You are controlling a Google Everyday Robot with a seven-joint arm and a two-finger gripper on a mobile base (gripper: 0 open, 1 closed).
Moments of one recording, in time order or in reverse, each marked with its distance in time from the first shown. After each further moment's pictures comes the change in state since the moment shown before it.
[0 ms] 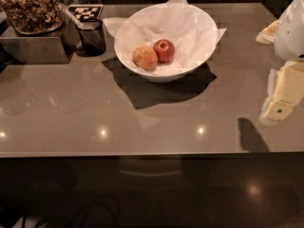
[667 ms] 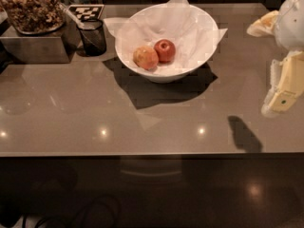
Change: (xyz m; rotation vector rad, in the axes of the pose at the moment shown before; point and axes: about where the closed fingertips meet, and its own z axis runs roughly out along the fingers) arm -0.017 -0.007 -0.007 -0.037 -0.115 -0.101
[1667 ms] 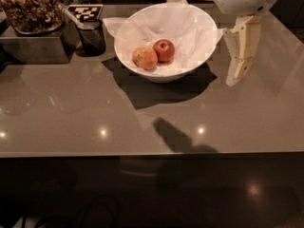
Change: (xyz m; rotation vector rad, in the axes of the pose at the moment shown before) arm -0.126 -0.013 -0.010 -0.024 -0.201 -0.672
